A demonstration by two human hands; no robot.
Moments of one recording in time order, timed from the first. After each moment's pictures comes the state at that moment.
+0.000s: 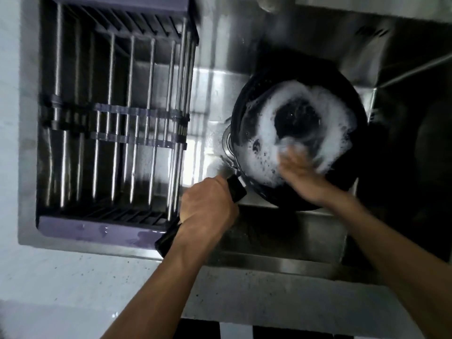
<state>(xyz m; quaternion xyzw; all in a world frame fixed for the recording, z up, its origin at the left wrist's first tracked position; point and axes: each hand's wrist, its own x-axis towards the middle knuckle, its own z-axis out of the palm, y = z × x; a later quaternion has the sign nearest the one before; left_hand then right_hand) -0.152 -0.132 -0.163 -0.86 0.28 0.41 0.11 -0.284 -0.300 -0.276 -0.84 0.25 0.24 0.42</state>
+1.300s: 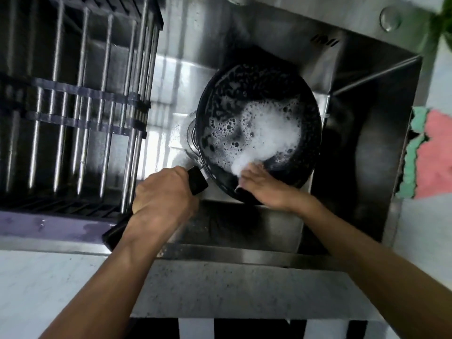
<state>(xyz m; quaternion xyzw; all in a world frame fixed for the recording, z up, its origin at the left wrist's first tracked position) -0.151 -0.135 -0.164 -0.86 0.26 0.42 0.11 -0.319 -0.302 -0.250 -0.82 0.20 0.44 0.30</state>
